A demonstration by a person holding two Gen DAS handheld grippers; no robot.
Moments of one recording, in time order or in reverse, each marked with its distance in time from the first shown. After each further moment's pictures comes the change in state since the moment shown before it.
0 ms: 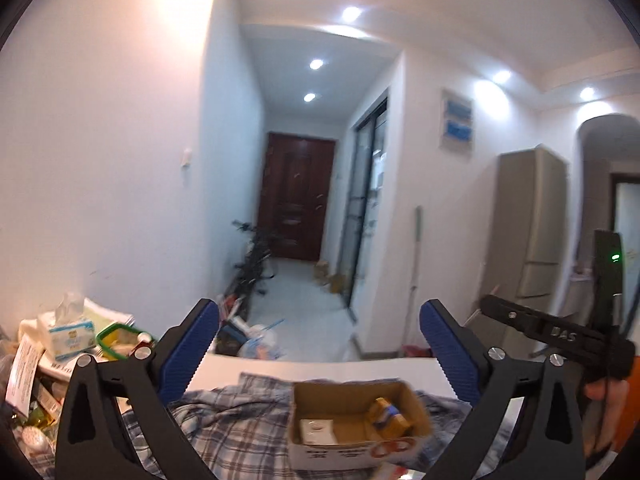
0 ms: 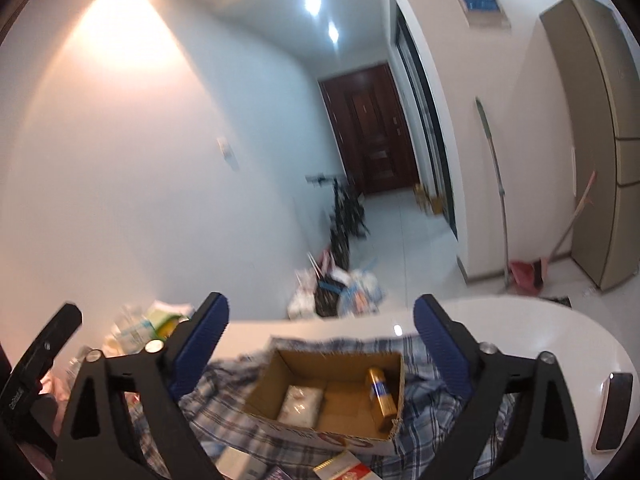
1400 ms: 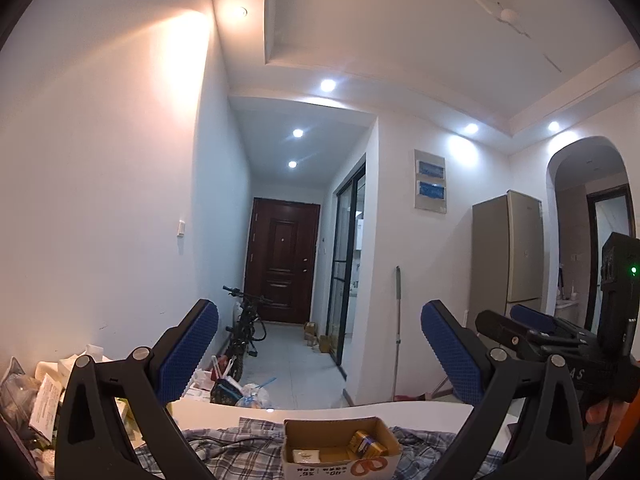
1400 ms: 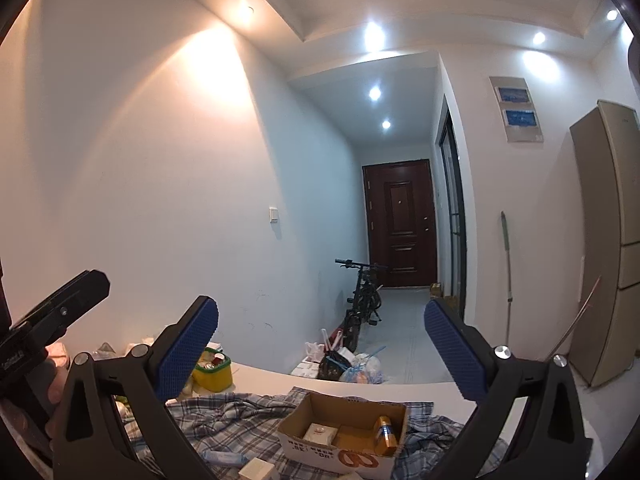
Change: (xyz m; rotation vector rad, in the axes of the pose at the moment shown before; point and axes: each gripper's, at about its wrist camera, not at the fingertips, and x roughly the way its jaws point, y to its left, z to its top) left arm -0.125 -0.016 0.030 0.039 -0.235 -0.049; right arm -0.132 0.077 -0.014 -0.230 -0.268 0.020
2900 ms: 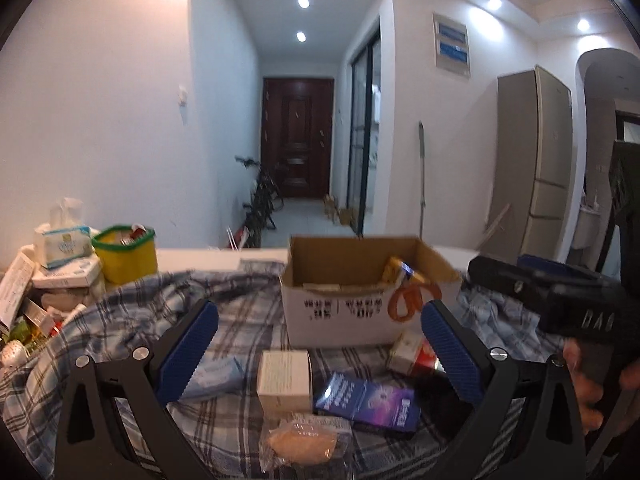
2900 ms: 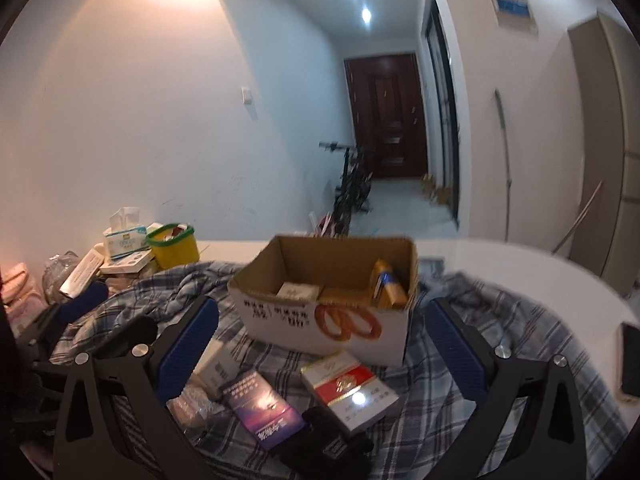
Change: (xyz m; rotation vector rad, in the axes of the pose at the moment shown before) left arm 0.091 0.003 -0.243 0.052 0.516 0.080; right arm 0.093 -0.047 -0.195 0.157 0.438 0.002
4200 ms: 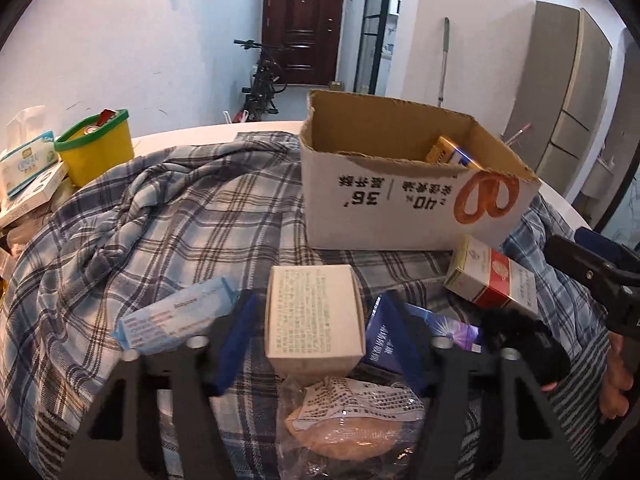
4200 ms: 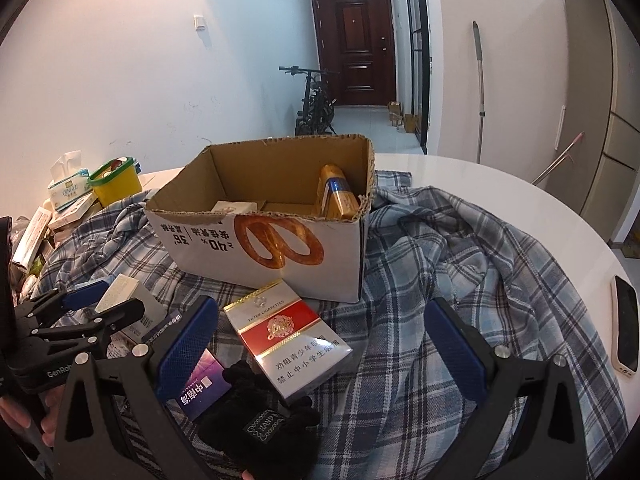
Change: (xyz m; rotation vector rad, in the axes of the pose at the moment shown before) left arm 0.097 0.026 -0.036 -0.045 0.429 -0.004; right arm 0.054 -0.021 -0.026 -0.016 0.247 -0.158
